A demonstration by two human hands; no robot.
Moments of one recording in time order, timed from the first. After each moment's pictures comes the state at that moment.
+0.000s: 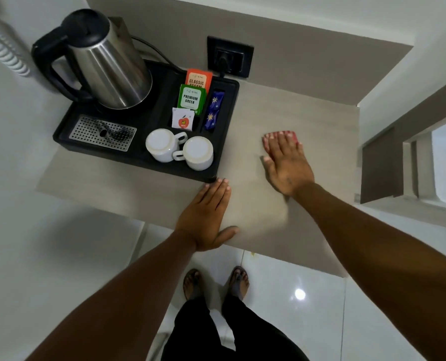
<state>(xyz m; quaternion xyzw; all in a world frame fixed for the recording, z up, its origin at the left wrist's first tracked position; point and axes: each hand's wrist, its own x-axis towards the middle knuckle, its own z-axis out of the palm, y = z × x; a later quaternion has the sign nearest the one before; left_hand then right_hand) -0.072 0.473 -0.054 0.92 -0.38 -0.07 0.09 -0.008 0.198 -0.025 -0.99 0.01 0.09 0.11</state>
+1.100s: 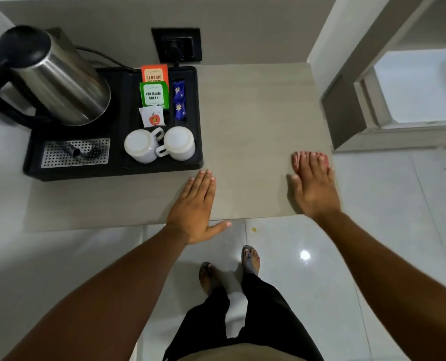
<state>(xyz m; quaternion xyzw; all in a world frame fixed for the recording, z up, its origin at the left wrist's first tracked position) -0.069 0.513 -0.047 0.88 -0.46 -0.11 0.00 -0.193 0.203 -0.025 -0.95 0.26 0.08 0.14</state>
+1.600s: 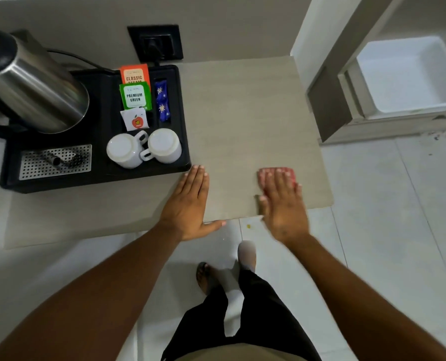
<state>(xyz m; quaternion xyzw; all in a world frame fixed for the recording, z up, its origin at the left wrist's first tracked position) -0.056 0.499 -0.047 0.87 -0.49 -0.11 0.00 -0.214 0.277 -0.031 -0.95 0.23 0.07 0.17</state>
